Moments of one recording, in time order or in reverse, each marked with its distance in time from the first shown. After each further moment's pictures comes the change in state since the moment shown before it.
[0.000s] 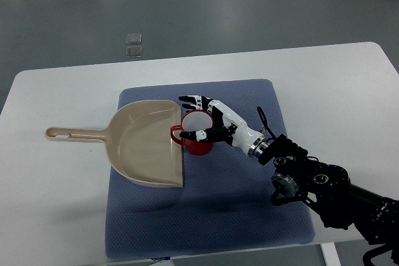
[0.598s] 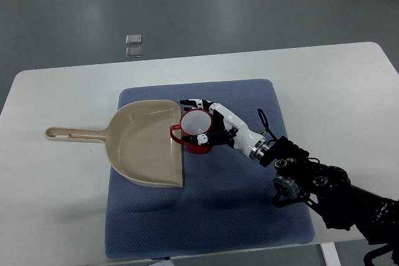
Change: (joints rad) left arm 0.000 0.000 0.001 0.000 0.000 0.000 0.000; right arm -0.002 0.000 -0.018 -0.020 -0.041 -0.006 0.012
